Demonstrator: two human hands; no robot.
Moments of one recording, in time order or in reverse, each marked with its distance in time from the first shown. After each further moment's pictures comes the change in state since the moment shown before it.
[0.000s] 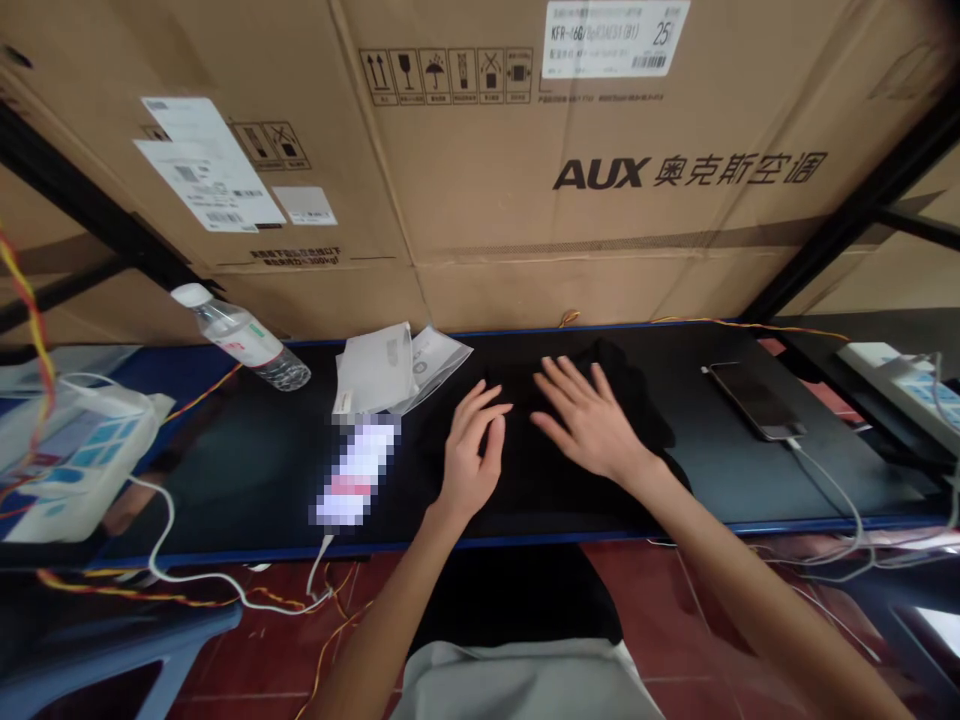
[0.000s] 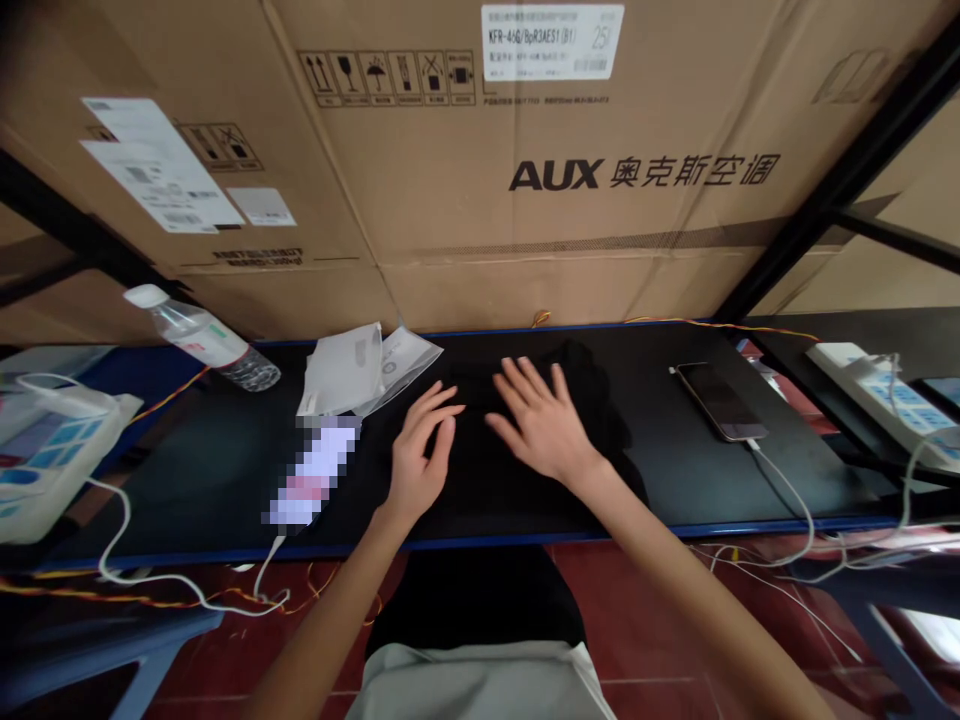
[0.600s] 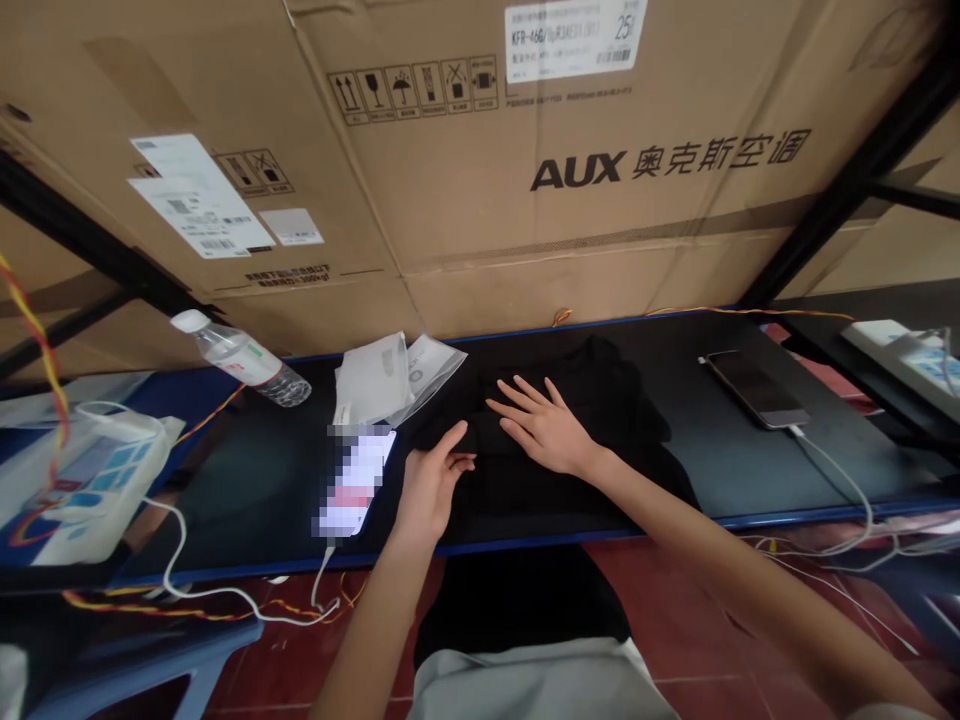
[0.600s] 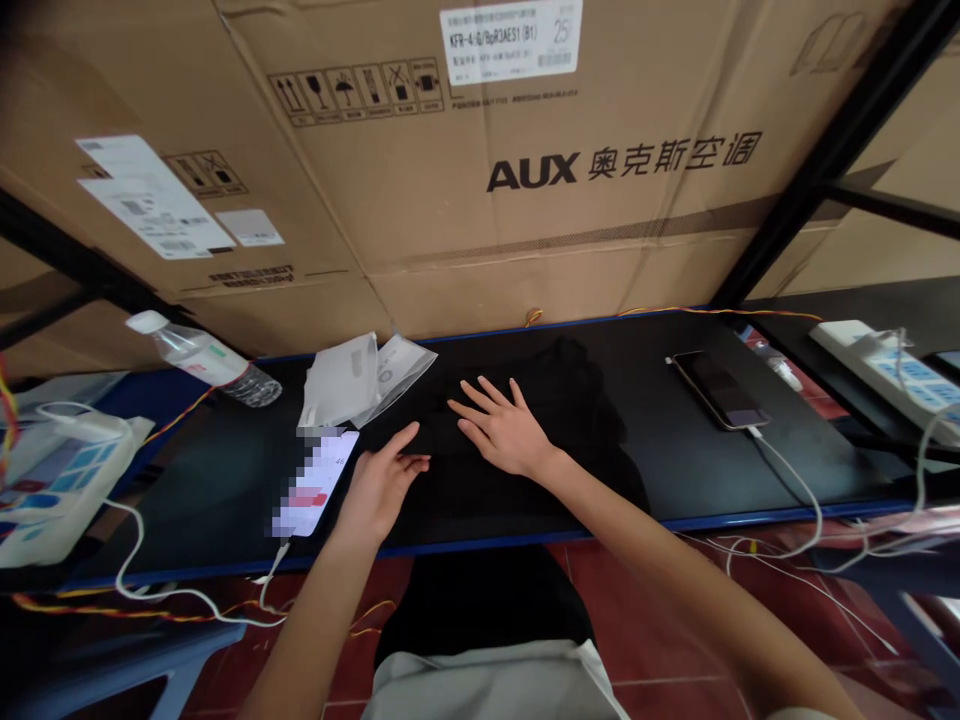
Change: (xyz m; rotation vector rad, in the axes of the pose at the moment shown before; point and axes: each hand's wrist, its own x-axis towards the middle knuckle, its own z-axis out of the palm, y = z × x) left_hand 0.005 0.001 -0.024 -0.726 0.174 -0.950; right_hand 0.020 -0.021 0.033 0.272 -0.099 -0.072
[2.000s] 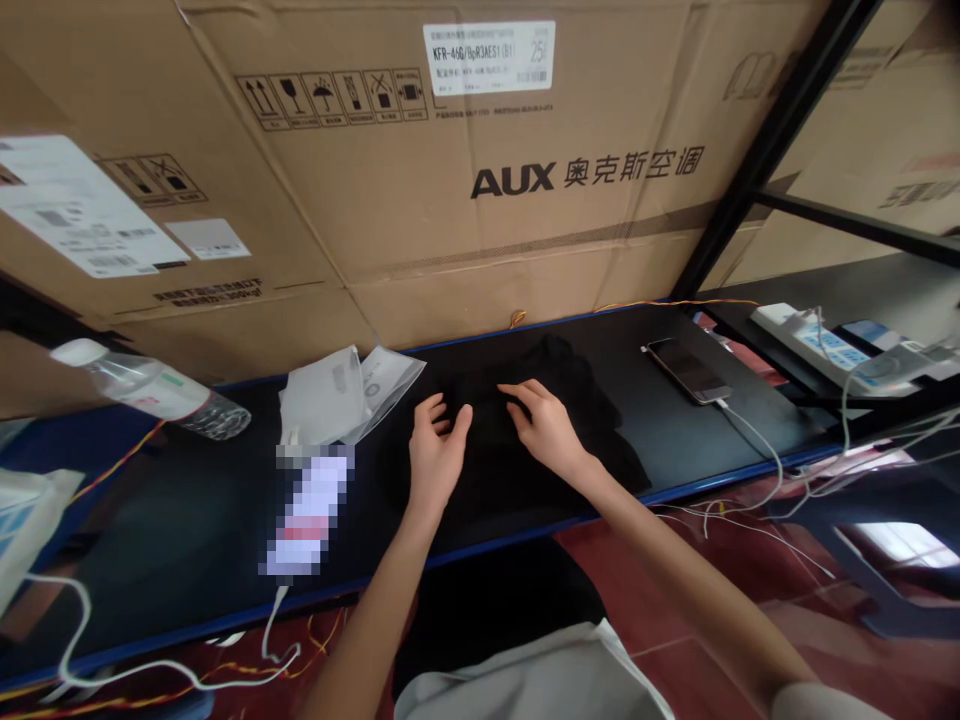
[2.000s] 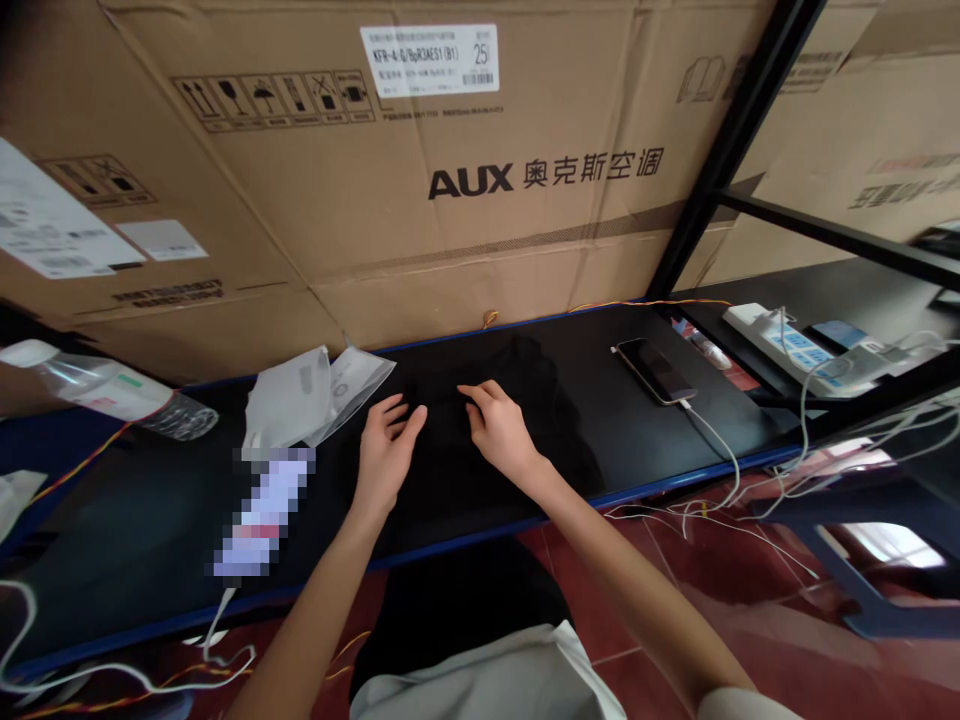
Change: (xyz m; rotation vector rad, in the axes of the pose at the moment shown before) left_hand 0.031 -0.019 0.047 0.558 -0.019 0.385; right_hand -0.026 0.003 -0.016 0.294 0.381 0.354
